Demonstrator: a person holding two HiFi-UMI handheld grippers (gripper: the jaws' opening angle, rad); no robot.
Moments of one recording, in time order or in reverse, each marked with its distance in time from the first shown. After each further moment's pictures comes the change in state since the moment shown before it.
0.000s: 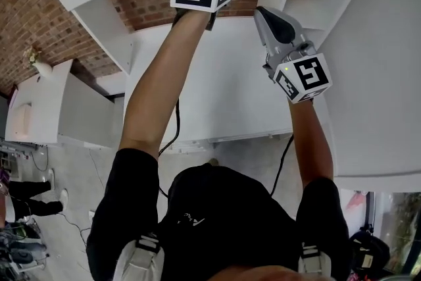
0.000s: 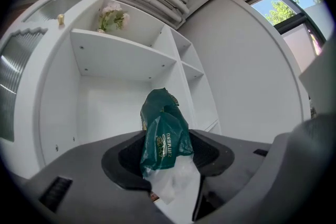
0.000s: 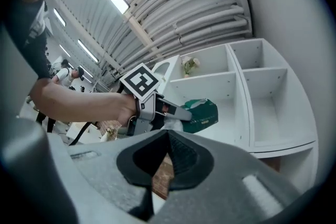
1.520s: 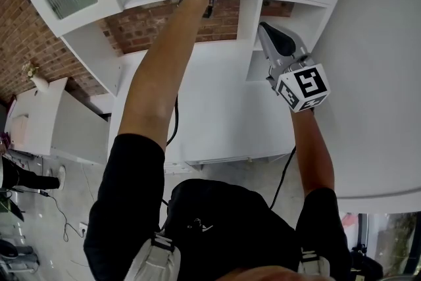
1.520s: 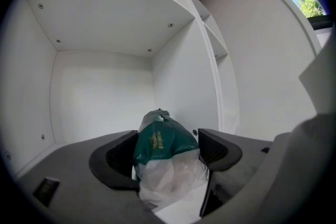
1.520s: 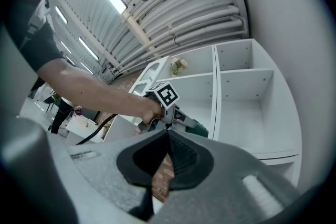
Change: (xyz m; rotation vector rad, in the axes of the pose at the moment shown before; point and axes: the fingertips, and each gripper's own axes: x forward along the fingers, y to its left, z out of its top) left arm 0.163 0.003 0.001 -0.082 0.190 0.071; right arm -0.044 -0.122 -0.012 -0.029 0.020 -0.004
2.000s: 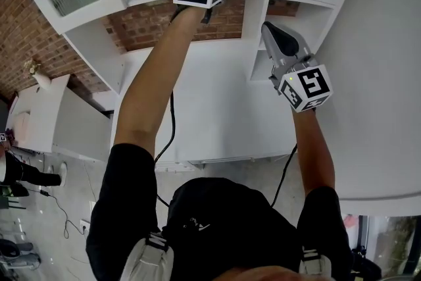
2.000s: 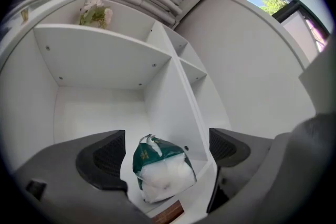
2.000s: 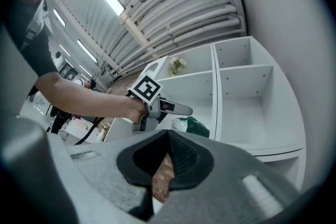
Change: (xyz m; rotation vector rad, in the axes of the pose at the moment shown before) left arm -0.054 -0.015 0.027 0.158 -0.276 -0.024; right arm 0.008 0.002 -0.008 0.023 -0.013 -0.001
